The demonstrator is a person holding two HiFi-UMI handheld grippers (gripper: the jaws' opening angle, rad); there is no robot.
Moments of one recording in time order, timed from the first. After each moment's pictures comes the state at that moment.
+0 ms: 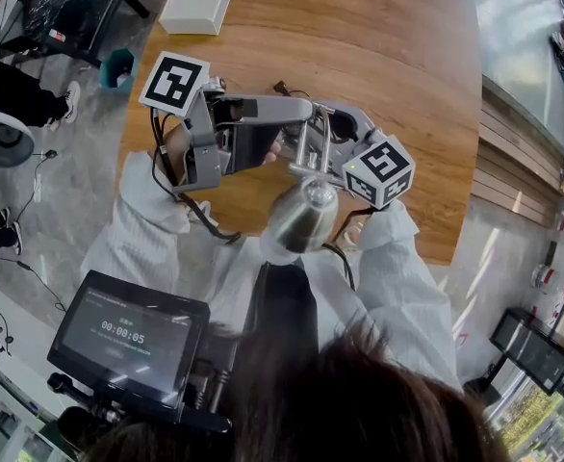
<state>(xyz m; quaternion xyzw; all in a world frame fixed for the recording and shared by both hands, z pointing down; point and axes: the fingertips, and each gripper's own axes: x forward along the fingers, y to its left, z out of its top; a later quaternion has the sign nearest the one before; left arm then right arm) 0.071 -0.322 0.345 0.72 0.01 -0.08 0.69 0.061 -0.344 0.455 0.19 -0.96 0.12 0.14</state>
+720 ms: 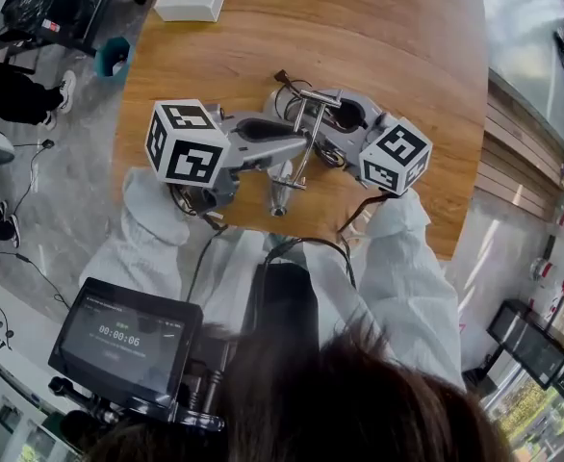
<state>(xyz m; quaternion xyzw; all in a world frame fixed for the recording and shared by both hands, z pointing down) 0.071 -0.291 0.404 0.90 -0.12 0.07 0.41 0.061 -0.339 0.445 0.12 -0.97 0.16 0.13</state>
